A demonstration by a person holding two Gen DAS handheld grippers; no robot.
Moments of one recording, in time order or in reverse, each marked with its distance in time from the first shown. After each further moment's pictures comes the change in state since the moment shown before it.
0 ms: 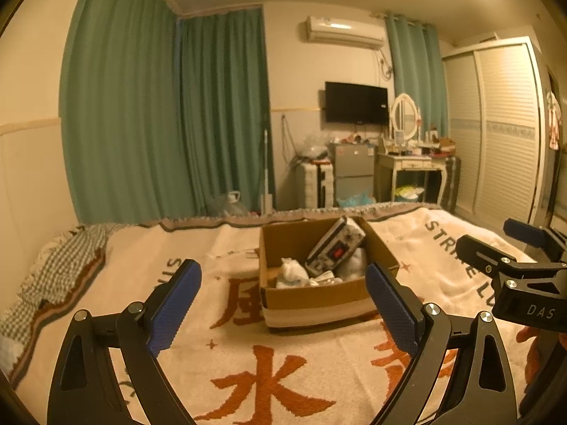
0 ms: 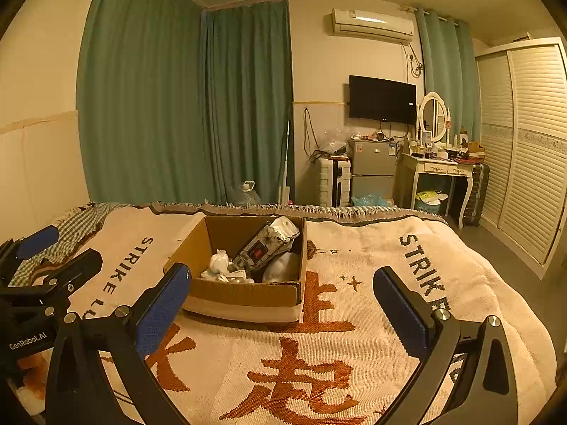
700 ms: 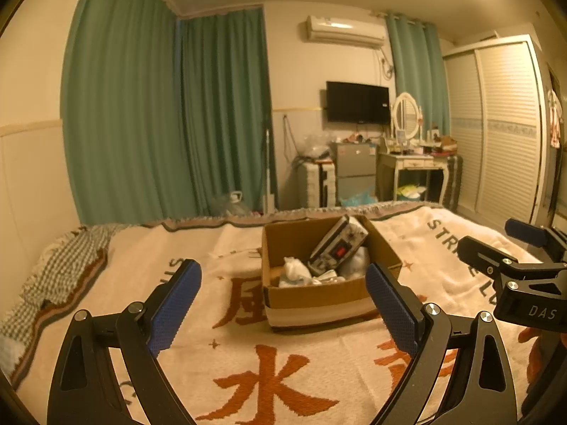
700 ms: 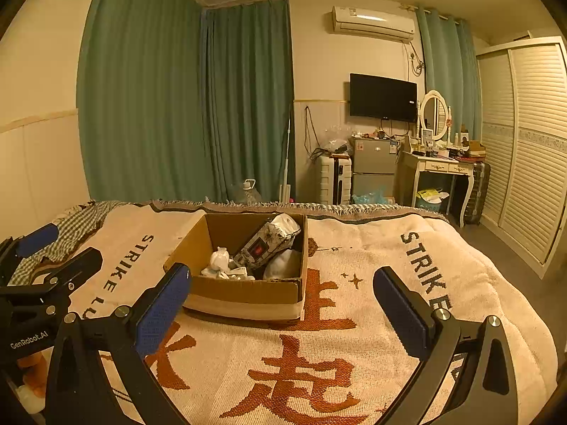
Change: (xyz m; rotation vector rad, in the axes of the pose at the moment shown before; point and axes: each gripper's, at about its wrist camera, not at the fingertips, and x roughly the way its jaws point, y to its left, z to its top) left arm 0.001 0.001 -0.002 0.007 -0.004 0.010; right arm 0.000 -0.001 -0.002 -0.004 0.007 0.003
